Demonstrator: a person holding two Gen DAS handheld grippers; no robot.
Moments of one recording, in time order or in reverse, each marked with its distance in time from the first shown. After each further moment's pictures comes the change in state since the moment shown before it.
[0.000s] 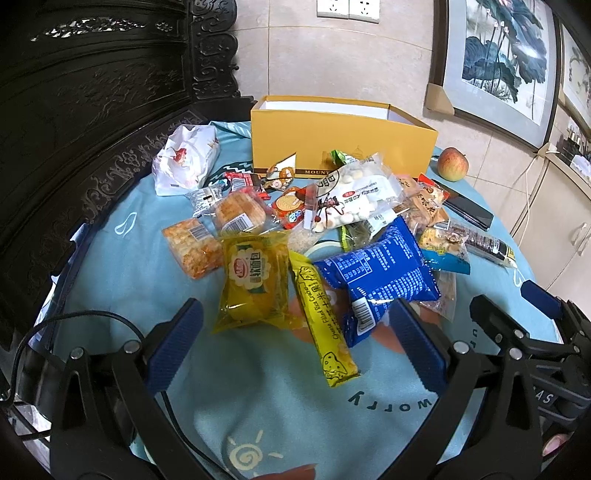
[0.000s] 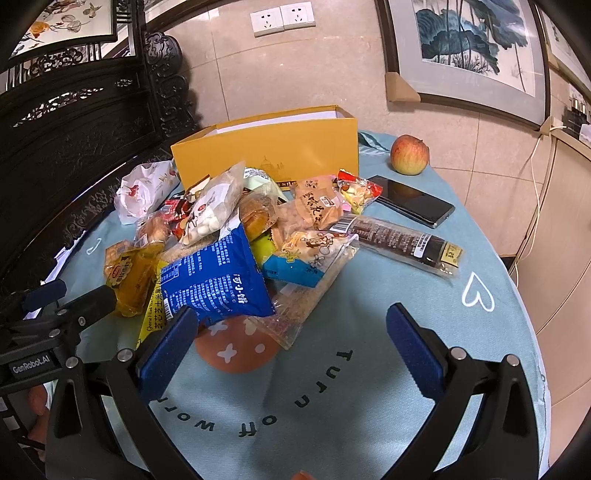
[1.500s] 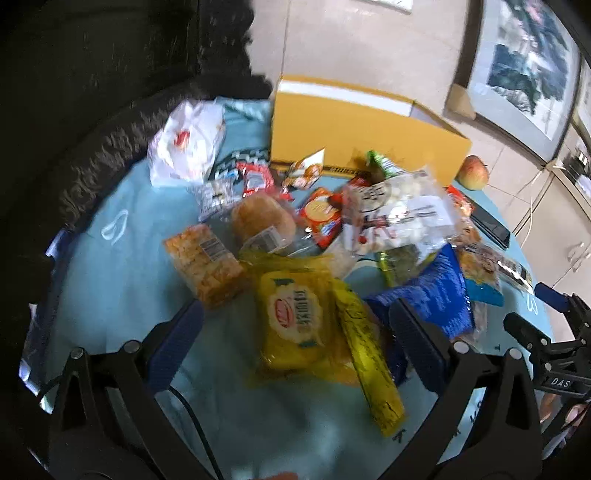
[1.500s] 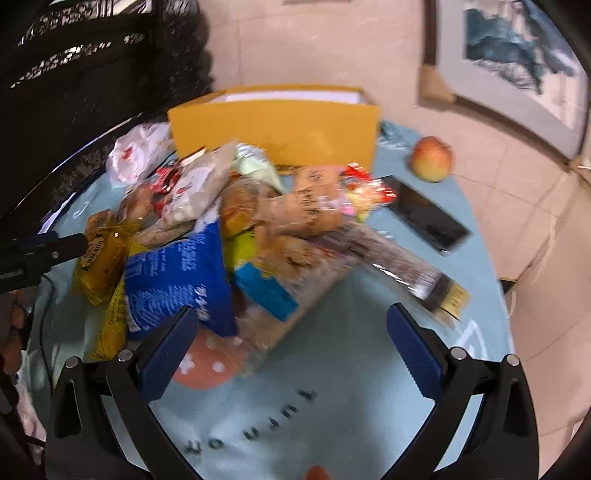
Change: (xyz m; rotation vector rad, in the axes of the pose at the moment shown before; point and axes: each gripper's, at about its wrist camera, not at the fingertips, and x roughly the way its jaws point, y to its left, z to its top) left arm 0.056 0.053 0.040 -0.068 0.107 -0.061; right arm 0.048 -0.008 0.038 -0.171 0.155 0.036
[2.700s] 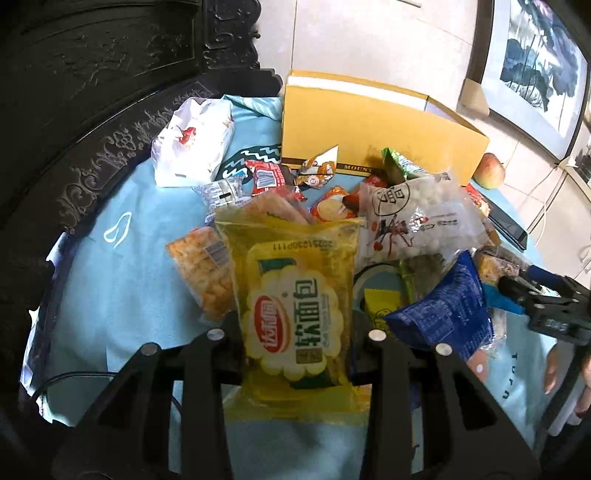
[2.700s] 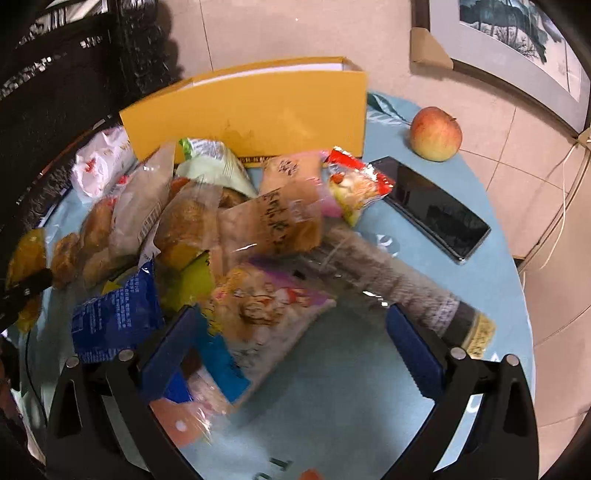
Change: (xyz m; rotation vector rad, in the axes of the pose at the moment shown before) left arm 0.010 -0.005 0.001 0.018 -0.005 0.050; right arm 0.053 -0.024 0.019 0.097 0.067 -0.043
